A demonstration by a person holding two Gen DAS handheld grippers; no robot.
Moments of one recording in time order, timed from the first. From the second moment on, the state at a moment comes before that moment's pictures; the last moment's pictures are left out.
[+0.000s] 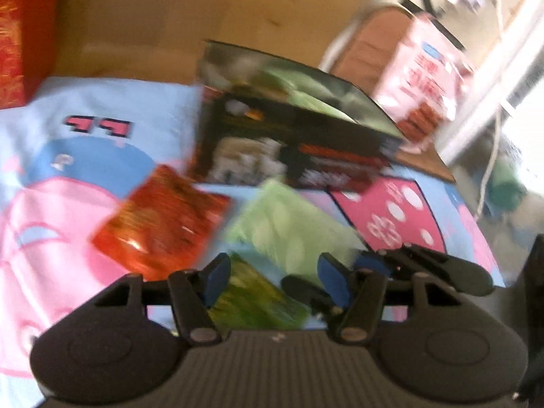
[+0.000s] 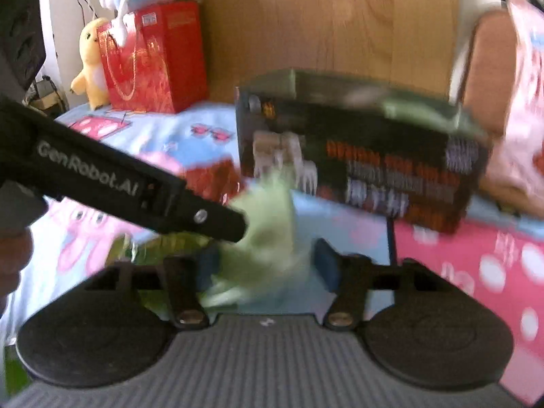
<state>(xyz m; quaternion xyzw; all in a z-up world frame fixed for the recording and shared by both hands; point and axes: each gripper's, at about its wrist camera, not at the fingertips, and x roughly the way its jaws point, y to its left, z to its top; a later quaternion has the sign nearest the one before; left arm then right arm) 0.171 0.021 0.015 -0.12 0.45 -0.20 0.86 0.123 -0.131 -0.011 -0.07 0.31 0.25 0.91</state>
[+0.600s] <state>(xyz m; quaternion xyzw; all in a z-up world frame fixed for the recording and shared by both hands) 0.176 0.020 0.046 -0.06 0.40 -0.15 0.90 0.079 -0.180 -0.001 -0.01 0.29 0.24 0.93</state>
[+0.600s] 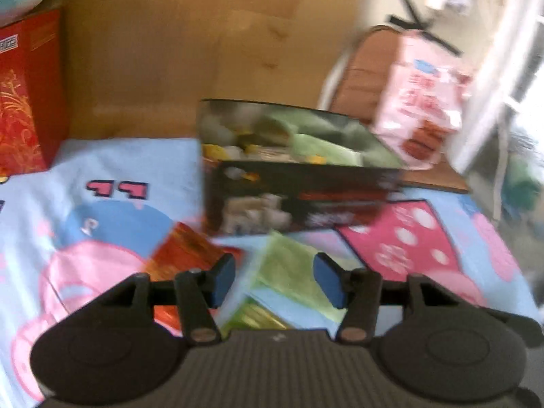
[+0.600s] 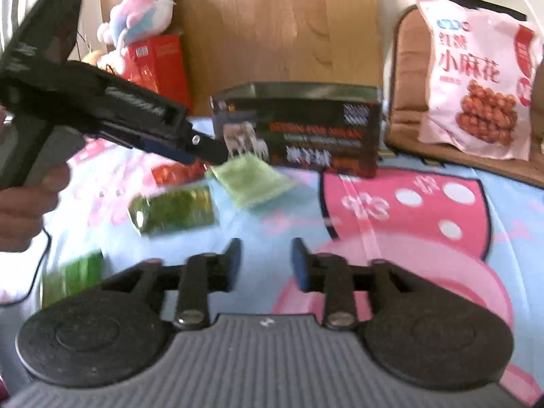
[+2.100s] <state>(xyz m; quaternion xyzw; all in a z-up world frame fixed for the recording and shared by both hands) 0.038 -0.078 0.014 -0.01 0.48 -0.36 0.80 -0.066 -0.228 -0.027 -0.05 0.27 0.21 0.94</state>
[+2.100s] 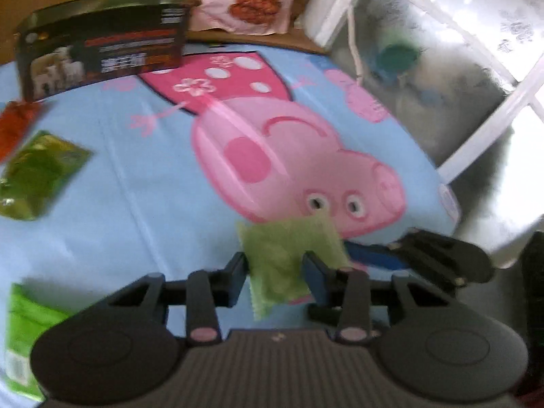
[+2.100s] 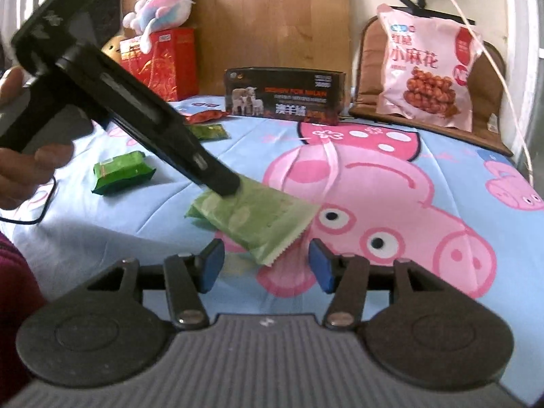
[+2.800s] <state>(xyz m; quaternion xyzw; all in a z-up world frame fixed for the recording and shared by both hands) 0.199 -0.010 0.107 -0.07 0.34 -0.24 0.90 0.125 -0.166 0.051 -0.03 0.16 0.24 0.96</state>
